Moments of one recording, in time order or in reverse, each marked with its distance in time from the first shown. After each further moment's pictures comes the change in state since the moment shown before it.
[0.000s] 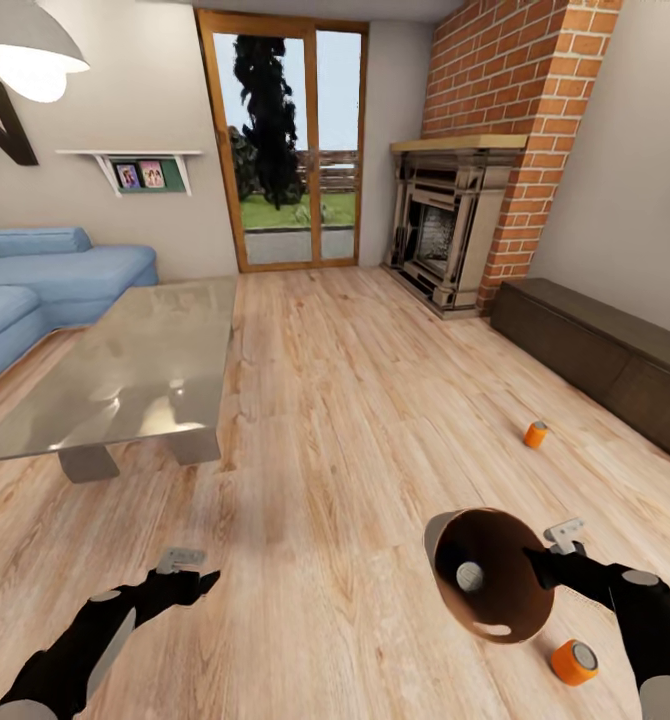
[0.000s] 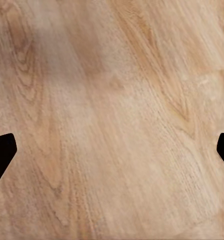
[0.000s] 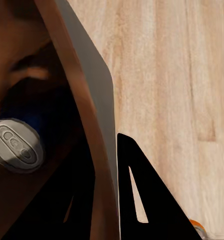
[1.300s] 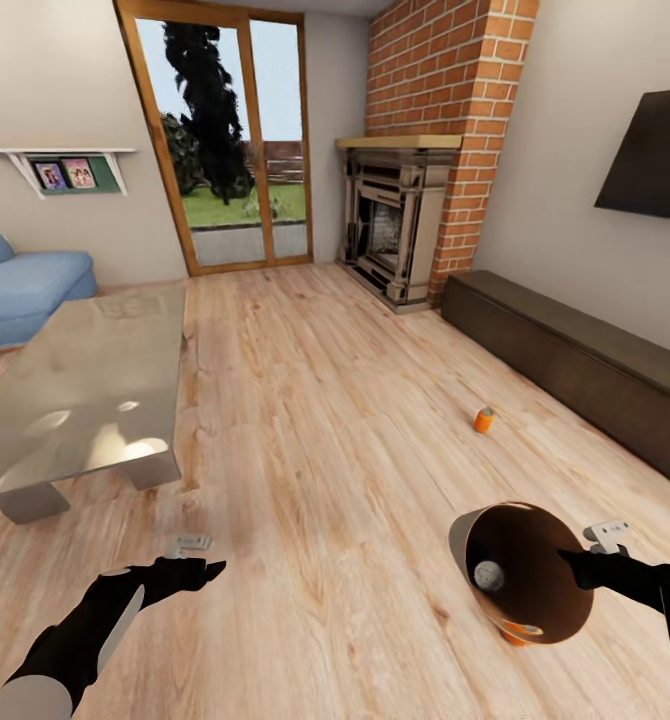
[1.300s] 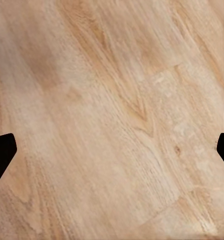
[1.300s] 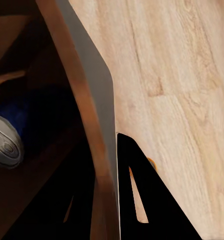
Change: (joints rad) left arm -0.048 -0.009 -0.008 -0.026 -0.014 0.127 -0.007; right arm 0.000 -0.076 -0.081 -0.058 0.002 0.099 0.111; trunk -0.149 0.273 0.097
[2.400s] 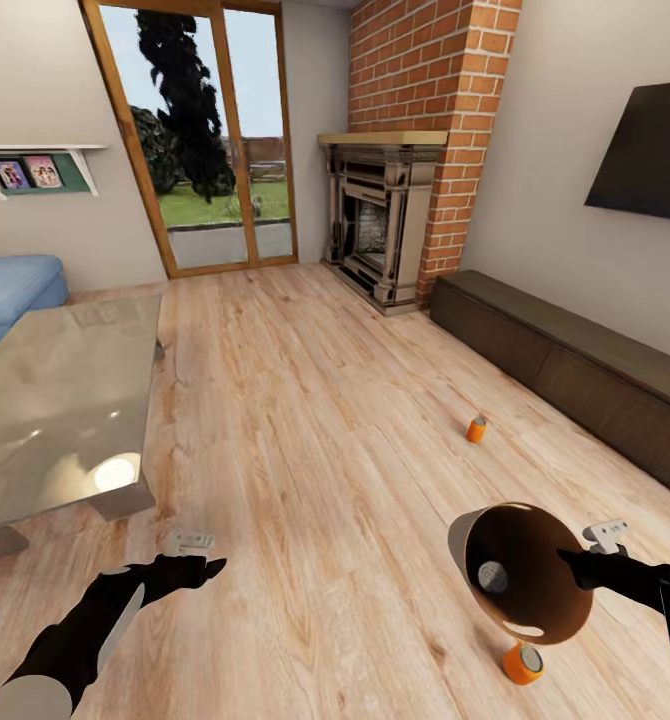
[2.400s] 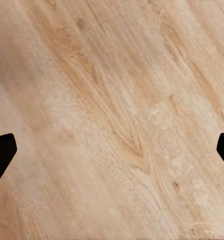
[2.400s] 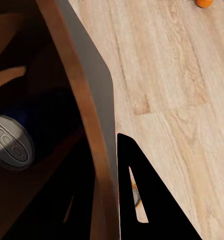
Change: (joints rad) left arm 0.002 0.000 -0.001 -0.013 0.003 -0.005 0.003; right arm 0.001 0.000 0.002 0.000 0.000 -0.010 0.004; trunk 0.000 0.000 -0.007
